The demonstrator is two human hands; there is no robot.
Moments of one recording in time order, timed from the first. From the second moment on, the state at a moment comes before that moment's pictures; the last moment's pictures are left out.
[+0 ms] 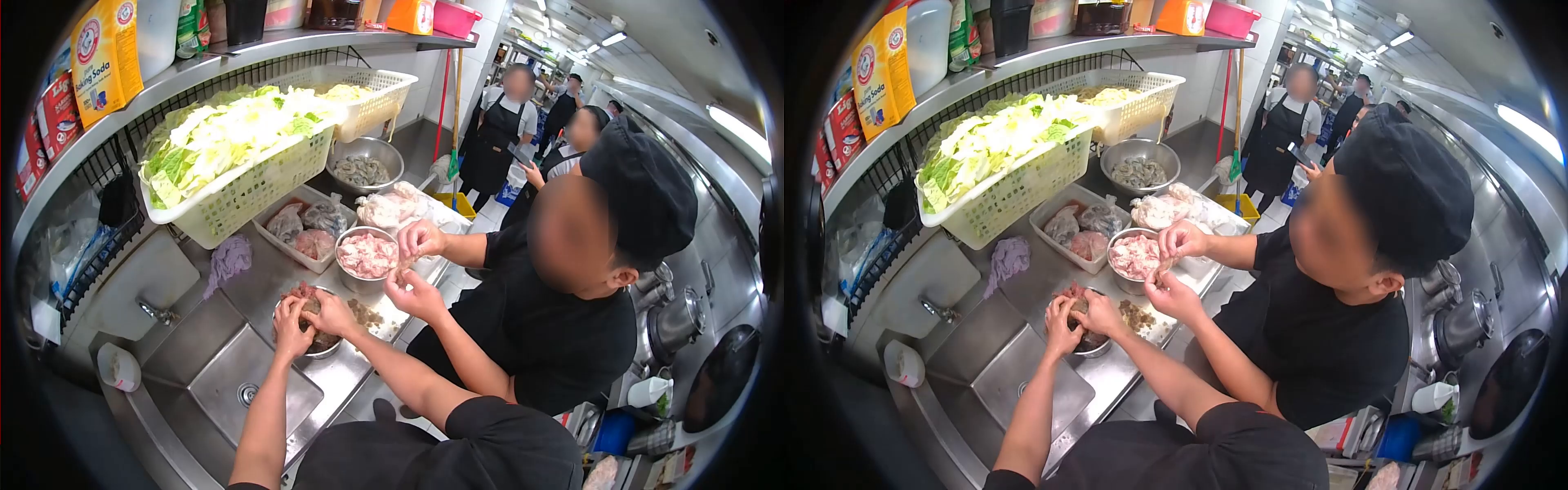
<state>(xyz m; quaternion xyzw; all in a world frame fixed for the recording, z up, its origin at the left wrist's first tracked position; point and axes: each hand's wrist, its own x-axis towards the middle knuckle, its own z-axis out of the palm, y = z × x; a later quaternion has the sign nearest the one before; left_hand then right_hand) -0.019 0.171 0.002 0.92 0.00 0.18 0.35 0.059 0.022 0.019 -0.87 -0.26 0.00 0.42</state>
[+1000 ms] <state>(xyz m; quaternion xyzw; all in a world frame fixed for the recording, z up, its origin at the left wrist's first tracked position) -0.016 0.175 0.005 0.90 0.02 0.14 0.41 0.071 0.014 -0.005 -0.62 -0.10 0.14 0.77</state>
